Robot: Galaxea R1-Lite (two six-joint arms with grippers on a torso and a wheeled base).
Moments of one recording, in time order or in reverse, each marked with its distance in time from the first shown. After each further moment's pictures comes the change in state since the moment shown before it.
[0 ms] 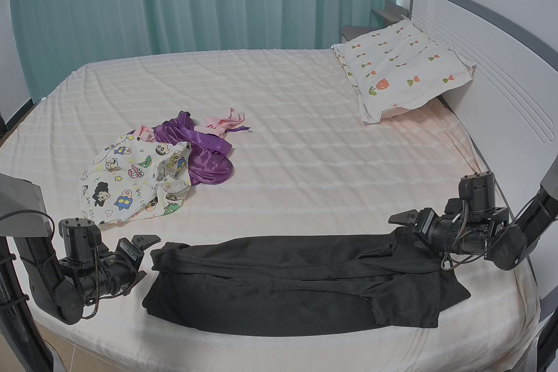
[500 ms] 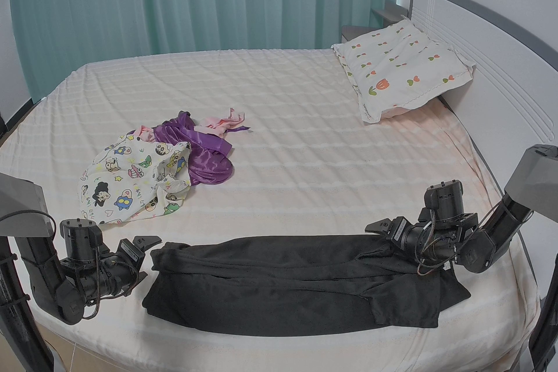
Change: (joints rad) left arm -0.004 0.008 -0.001 0.000 -0.001 0.001; right arm 0.089 0.171 -0.114 -0.003 -0.061 0.053
